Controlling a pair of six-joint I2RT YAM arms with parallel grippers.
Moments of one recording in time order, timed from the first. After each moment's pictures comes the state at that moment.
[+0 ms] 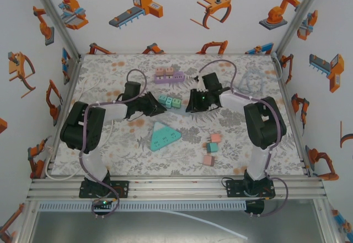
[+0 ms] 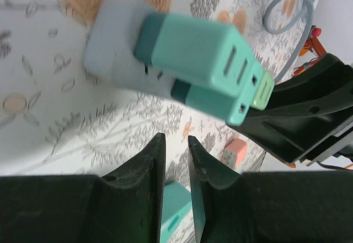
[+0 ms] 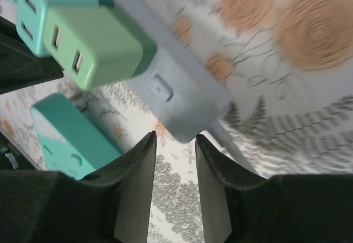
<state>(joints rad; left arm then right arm) -0.41 1.75 0.86 0.16 0.49 -0.91 0.47 1.89 1.17 -0.25 -0.48 0.38</state>
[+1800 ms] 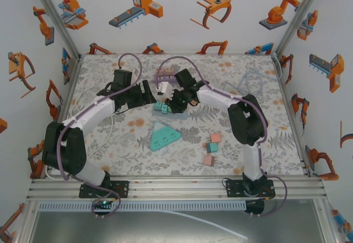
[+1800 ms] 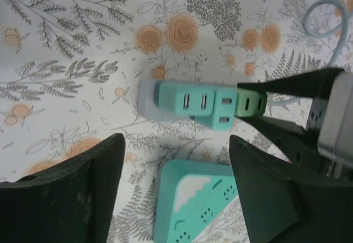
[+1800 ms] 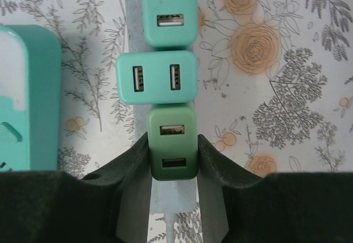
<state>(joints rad) -0.38 1.56 1.07 -0.30 0.21 -0.48 0.65 2.04 1.52 -0.48 -0.44 -0.64</state>
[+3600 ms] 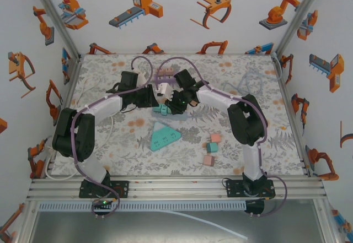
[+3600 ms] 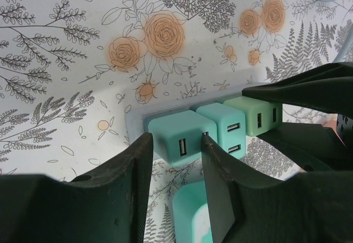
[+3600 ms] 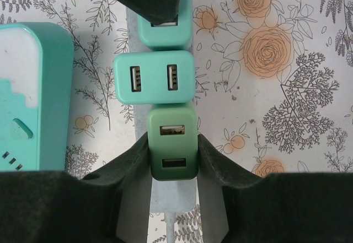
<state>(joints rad) -0.39 1.71 1.07 -0.19 0.33 -0.32 0.66 2.04 1.52 -0.50 -0.45 -0.64</state>
